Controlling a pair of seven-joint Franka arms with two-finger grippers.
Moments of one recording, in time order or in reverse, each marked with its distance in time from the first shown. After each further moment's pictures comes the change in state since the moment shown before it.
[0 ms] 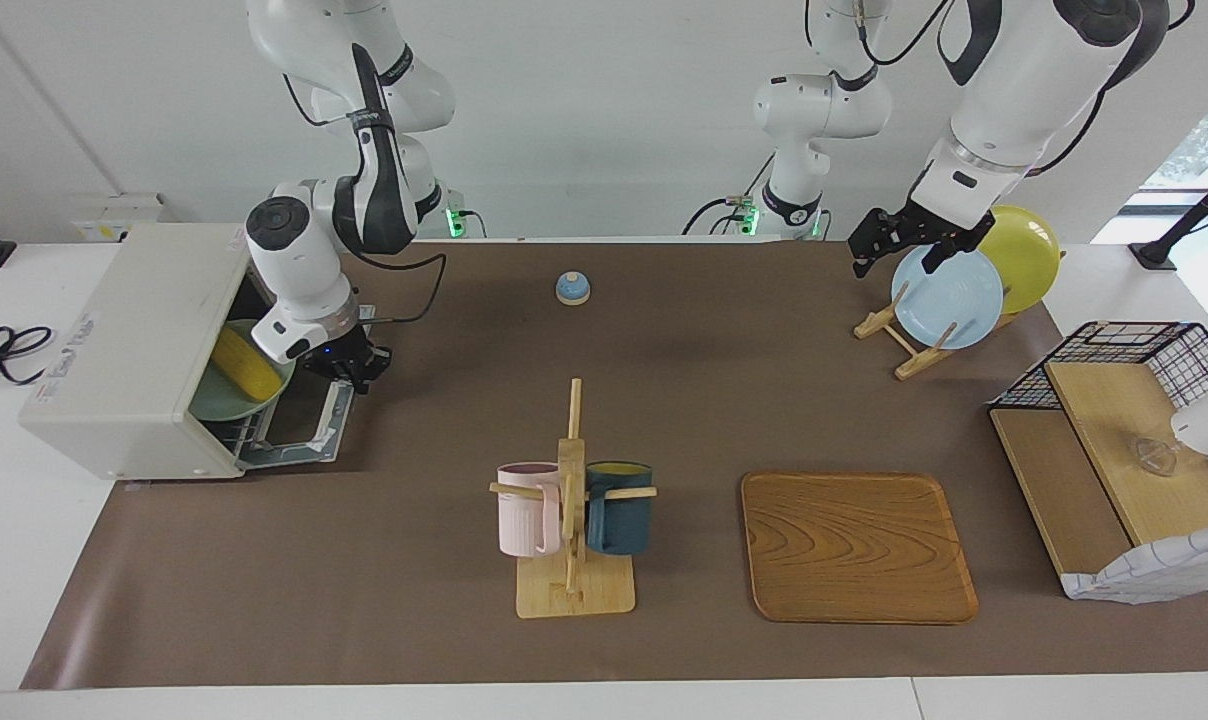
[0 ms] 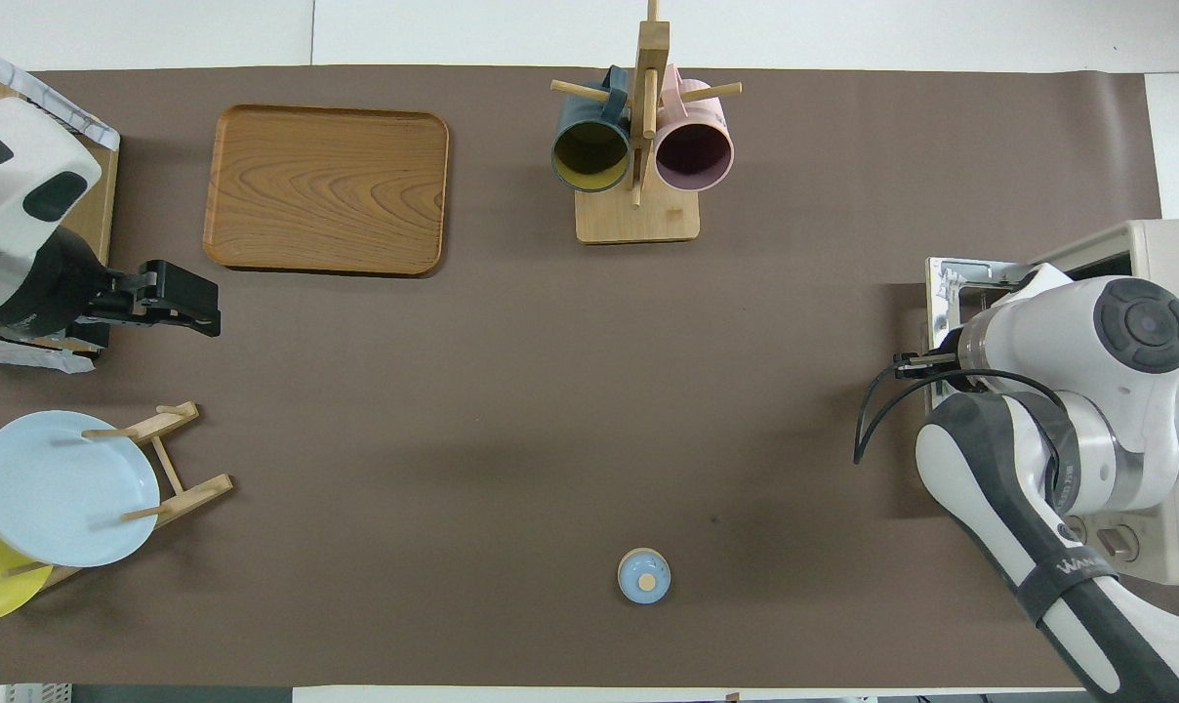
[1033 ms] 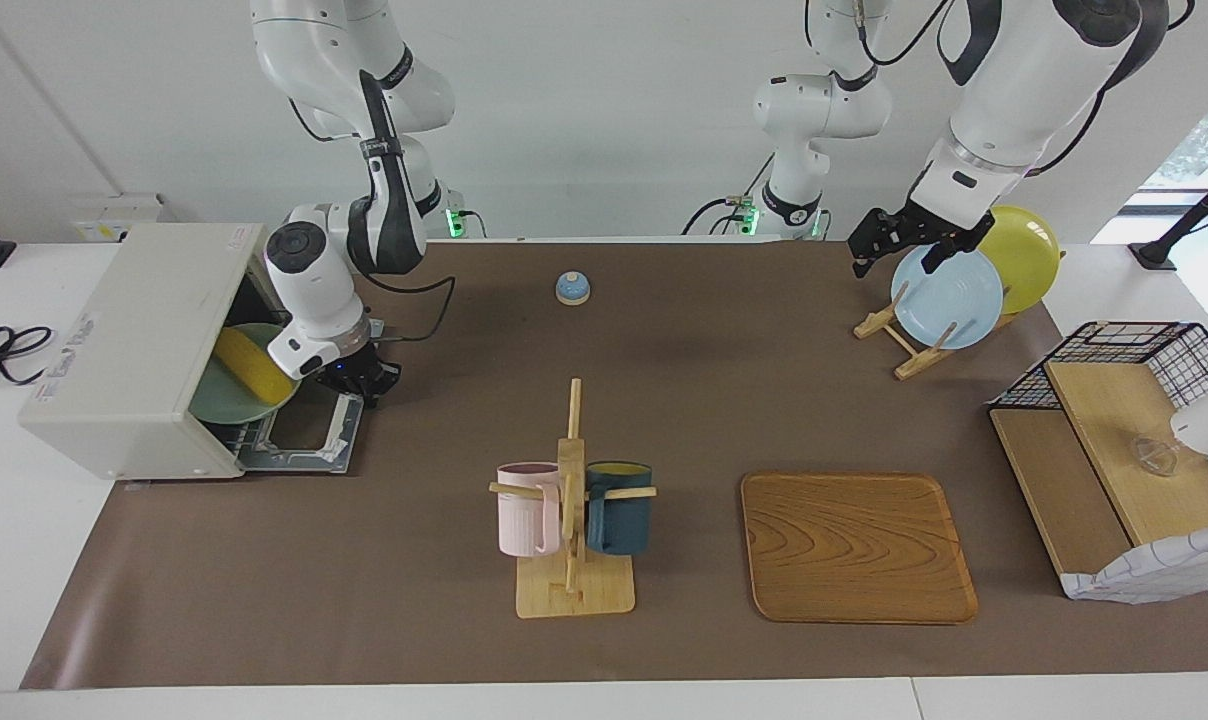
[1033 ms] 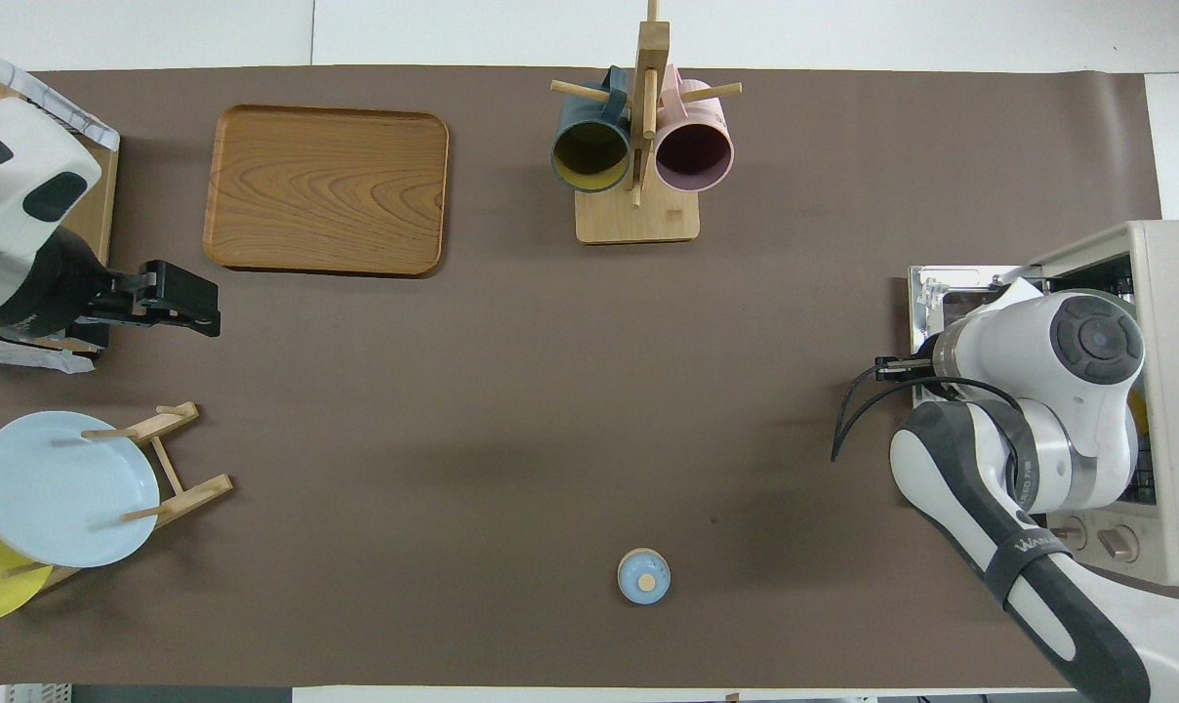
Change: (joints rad) left arm 0.000 0.000 0.000 0.000 0.000 0.000 0.000; right arm 0.005 0.066 0.001 -0.040 0.001 0.119 0.050
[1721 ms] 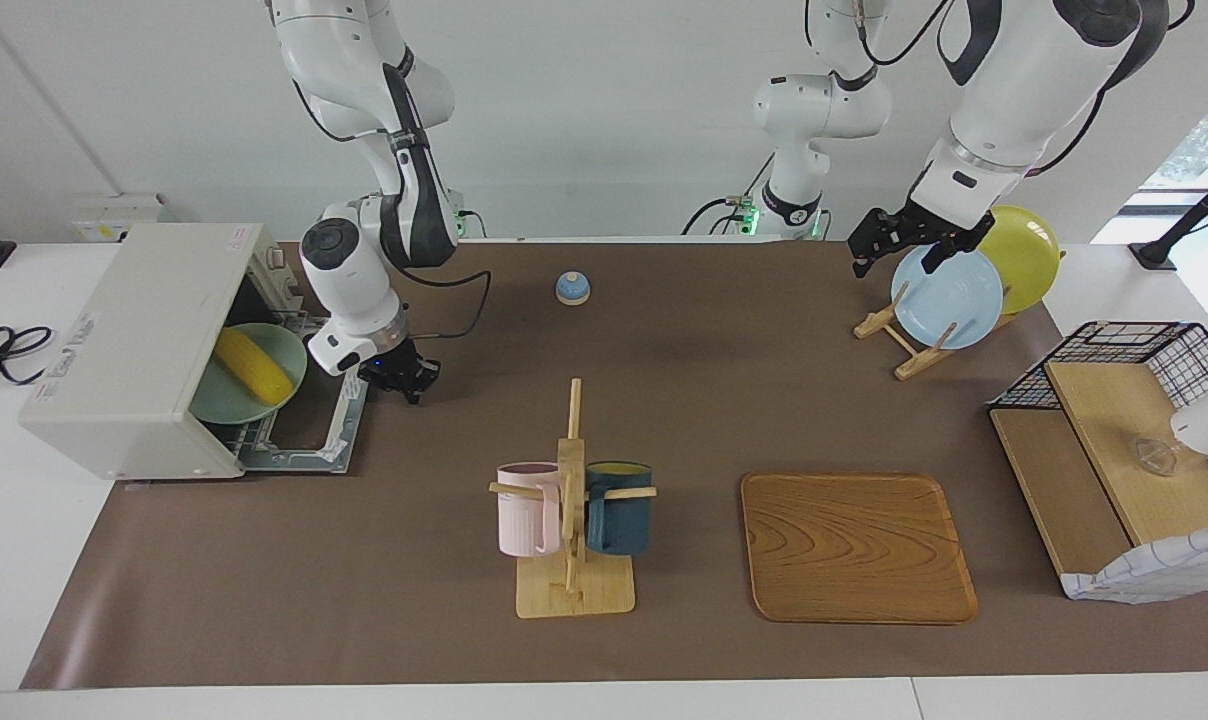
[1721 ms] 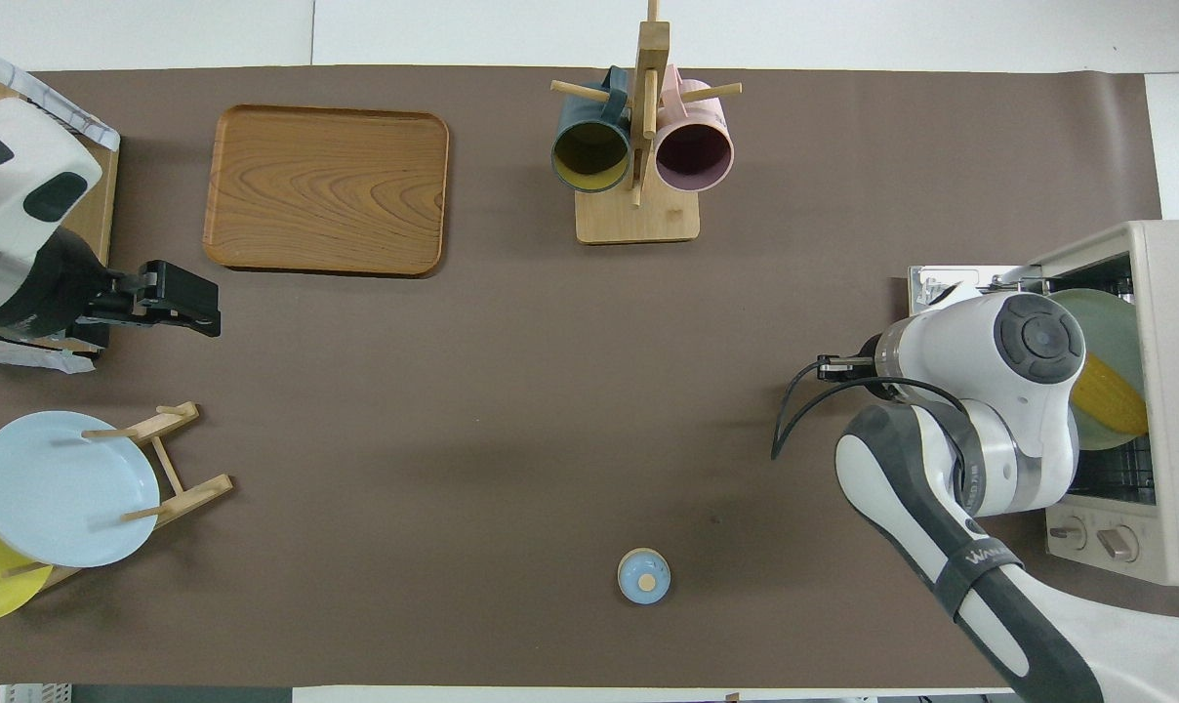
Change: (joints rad) left arm 0.000 0.000 0.000 0.000 0.000 0.000 0.000; right arm 0.142 -0.004 -0.013 0.045 0.124 -0.063 0.080
